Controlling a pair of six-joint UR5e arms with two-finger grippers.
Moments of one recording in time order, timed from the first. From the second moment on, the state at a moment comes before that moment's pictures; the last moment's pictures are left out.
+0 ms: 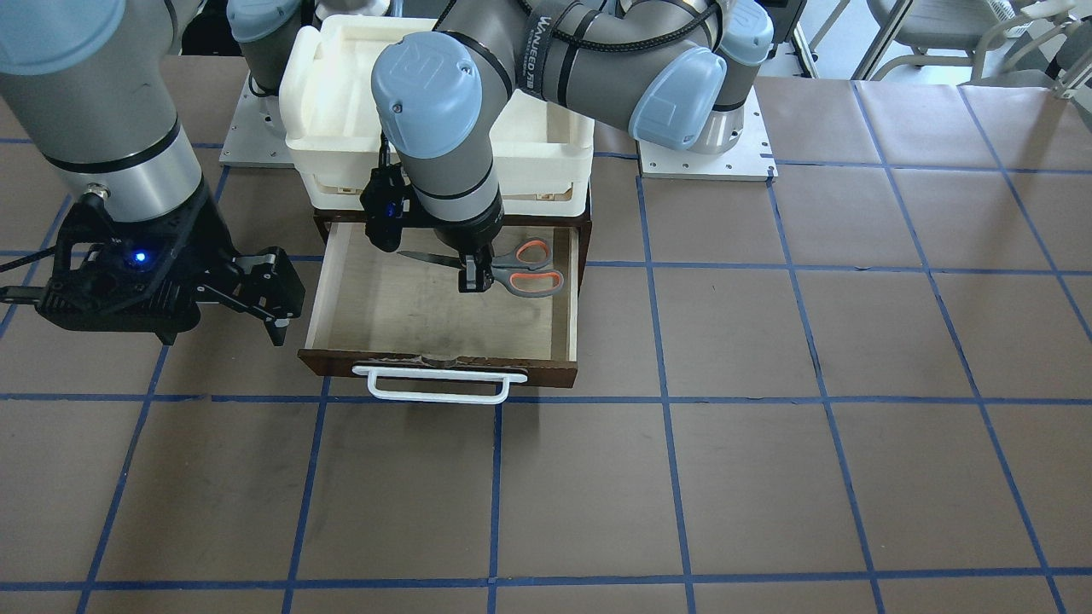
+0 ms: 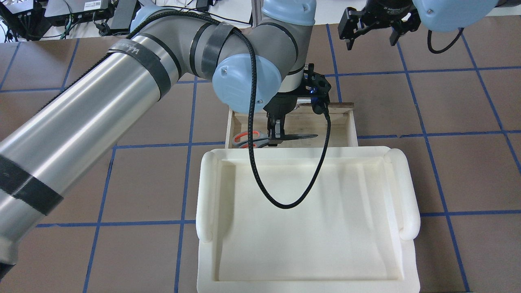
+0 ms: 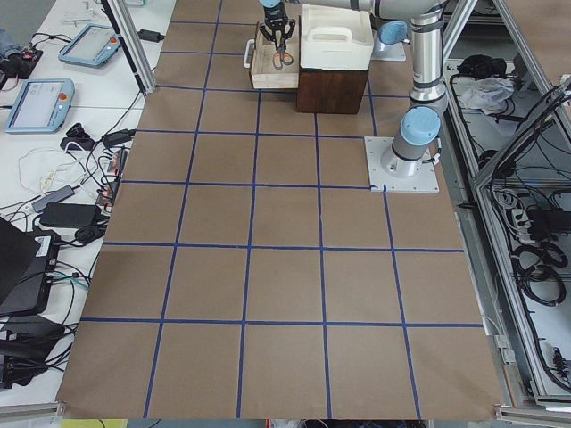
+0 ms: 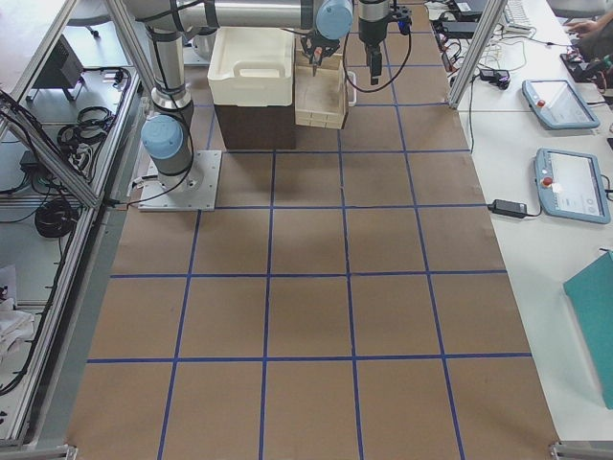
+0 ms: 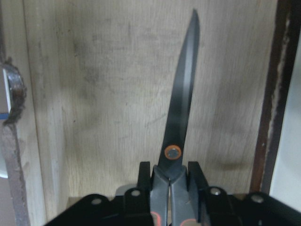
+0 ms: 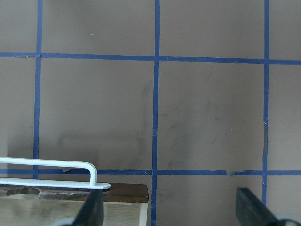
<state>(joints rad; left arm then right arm) -2.07 -1.97 -1.36 -1.58 1.58 1.07 1.59 -1.36 1.39 -1.76 -1.62 -0.02</state>
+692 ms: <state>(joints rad) -2.10 -2.01 -1.37 -1.54 1.57 1.06 1.59 -1.36 1.41 -1.78 -1.62 -0.03</state>
